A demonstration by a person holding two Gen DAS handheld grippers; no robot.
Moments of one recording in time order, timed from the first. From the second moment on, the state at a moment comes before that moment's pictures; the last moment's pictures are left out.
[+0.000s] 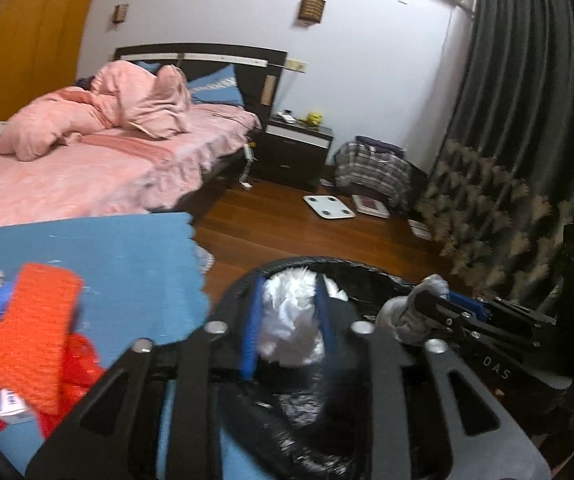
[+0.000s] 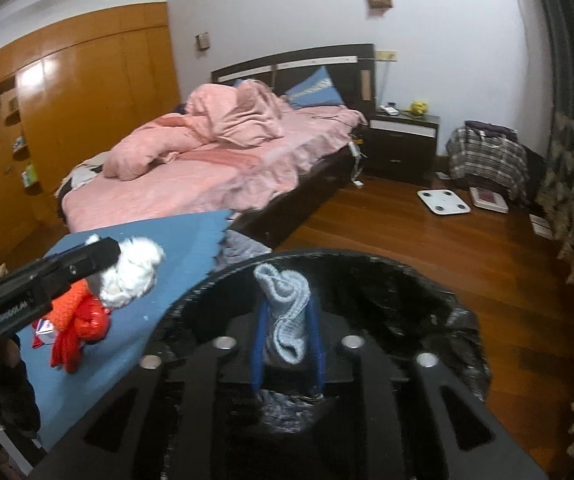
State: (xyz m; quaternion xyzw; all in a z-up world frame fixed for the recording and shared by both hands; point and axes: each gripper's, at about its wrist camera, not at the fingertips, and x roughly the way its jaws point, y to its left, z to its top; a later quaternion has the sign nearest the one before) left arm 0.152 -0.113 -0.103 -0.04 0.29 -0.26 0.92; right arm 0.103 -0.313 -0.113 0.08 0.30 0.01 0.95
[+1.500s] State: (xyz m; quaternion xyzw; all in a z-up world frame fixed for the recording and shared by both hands) left arm 0.145 0.171 -0.144 -0.03 0.30 0.10 0.95; right arm 0.198 -0.051 -0.157 0.02 0.32 0.19 0.93
